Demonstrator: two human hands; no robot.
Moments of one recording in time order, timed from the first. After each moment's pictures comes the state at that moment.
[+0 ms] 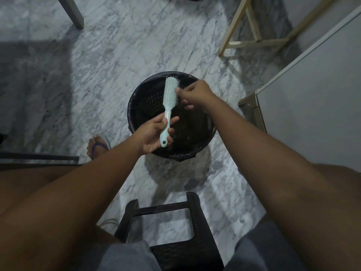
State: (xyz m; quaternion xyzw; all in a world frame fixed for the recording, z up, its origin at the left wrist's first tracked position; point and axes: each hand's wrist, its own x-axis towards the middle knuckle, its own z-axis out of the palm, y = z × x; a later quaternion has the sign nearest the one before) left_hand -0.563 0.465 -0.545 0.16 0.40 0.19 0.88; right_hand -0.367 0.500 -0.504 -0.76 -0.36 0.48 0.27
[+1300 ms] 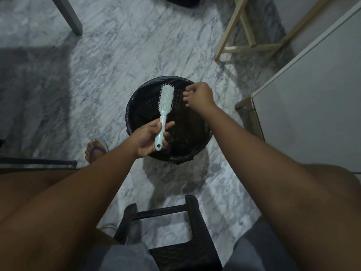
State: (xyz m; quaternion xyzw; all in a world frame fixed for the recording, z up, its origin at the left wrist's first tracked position) left_hand -0.572 0.467 -0.549 0.16 0.41 0.18 0.88; right_hand -0.368 0.502 -0.514 -0.80 -0.34 0.38 0.32
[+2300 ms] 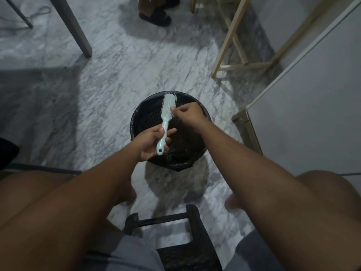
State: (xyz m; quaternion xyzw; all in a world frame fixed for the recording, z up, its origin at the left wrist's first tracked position) left_hand -0.571 0.463 -0.511 0.21 0.43 0.17 0.86; right_hand -0.386 0.472 -0.497 -0.76 -0.41 0.42 0.28
